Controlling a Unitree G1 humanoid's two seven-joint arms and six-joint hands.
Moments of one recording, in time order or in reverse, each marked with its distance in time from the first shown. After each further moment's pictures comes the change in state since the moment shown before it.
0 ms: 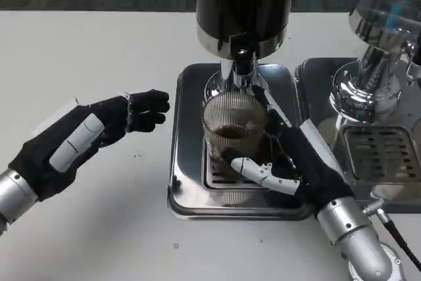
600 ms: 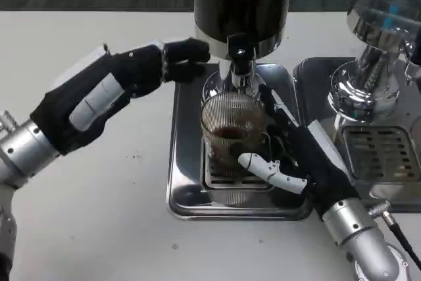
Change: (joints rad) left arm -0.107 -0.033 -0.025 -0.128 -0.079 0.038 -0.093; right arm 0.013 0.000 -0.023 -0.002 0.080 -0.012 0.044
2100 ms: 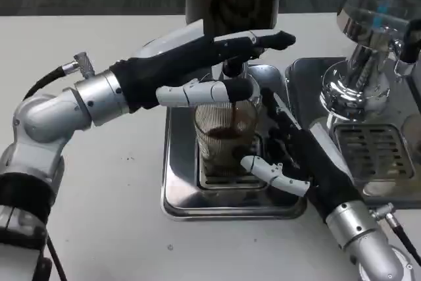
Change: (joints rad) left arm -0.335 -0.036 -0.279 0.283 0.316 -0.343 0.215; right arm 0.019 -0.017 0.009 -0.034 0.017 0.027 0.009
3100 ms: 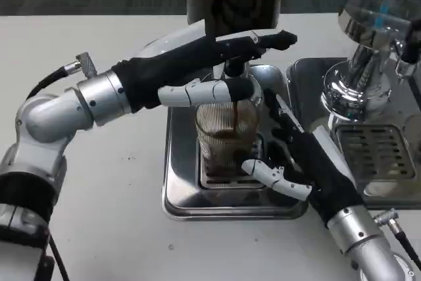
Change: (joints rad) left arm -0.009 -0.008 -0.001 0.019 0.010 -0.008 -0.002; right arm 0.037 0.000 0.005 -0.042 -0.005 0.001 -0.014
